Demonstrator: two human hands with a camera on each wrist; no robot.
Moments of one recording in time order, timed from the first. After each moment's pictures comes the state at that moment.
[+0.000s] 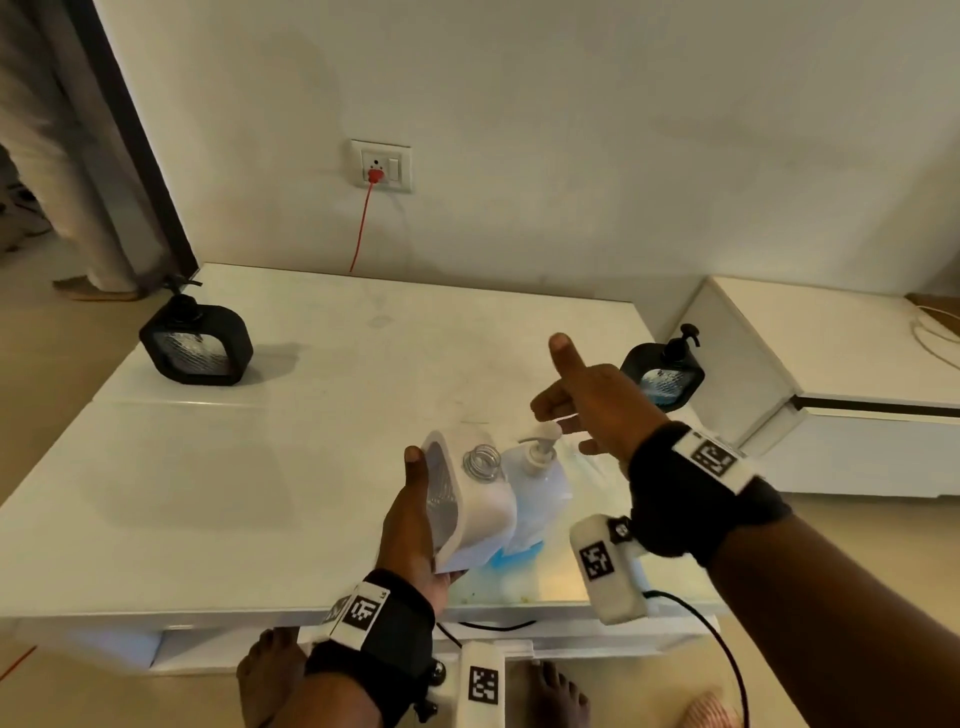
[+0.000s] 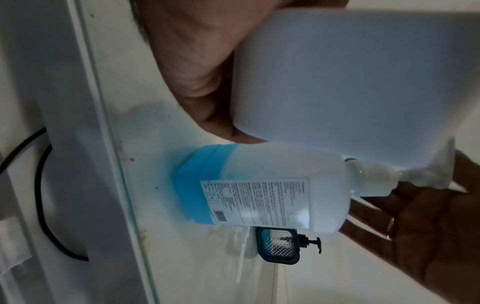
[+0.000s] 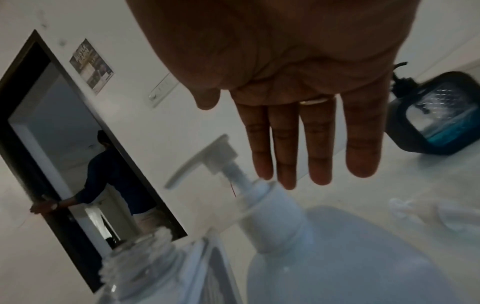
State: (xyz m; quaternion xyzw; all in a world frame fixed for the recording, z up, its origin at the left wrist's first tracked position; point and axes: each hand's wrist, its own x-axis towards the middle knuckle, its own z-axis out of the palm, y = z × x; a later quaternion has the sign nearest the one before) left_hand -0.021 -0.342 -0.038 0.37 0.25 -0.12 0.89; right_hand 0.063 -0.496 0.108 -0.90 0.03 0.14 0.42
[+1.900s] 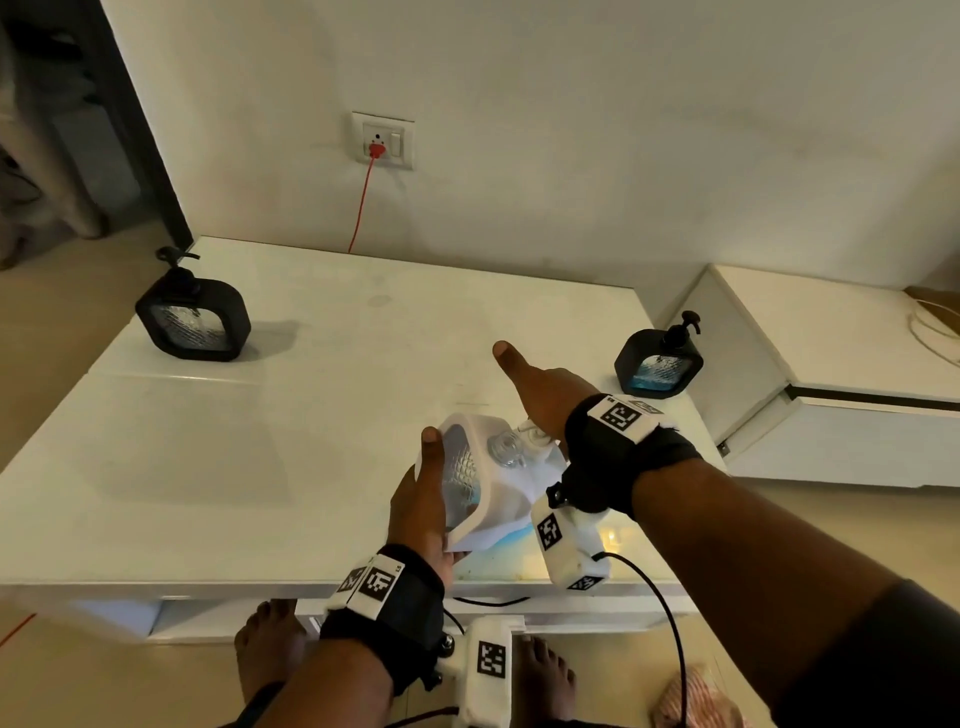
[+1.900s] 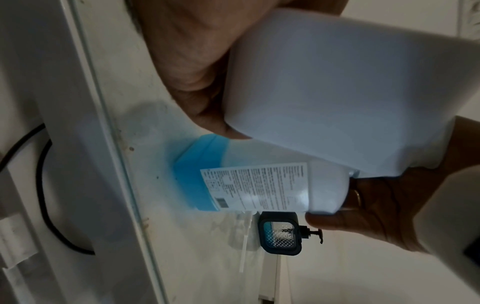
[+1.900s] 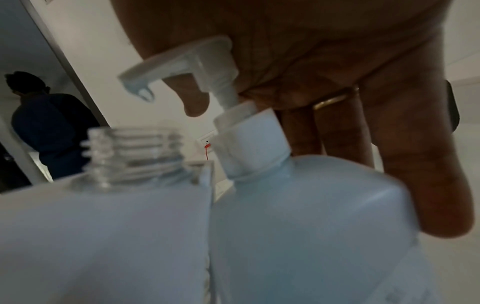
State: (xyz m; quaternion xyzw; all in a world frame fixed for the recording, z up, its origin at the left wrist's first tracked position) left_hand -0.017 -0.351 -0.043 0.40 0.30 -0.09 0.86; right_hand 0.071 -0.458 0.093 -0.94 0.07 0.22 0.26
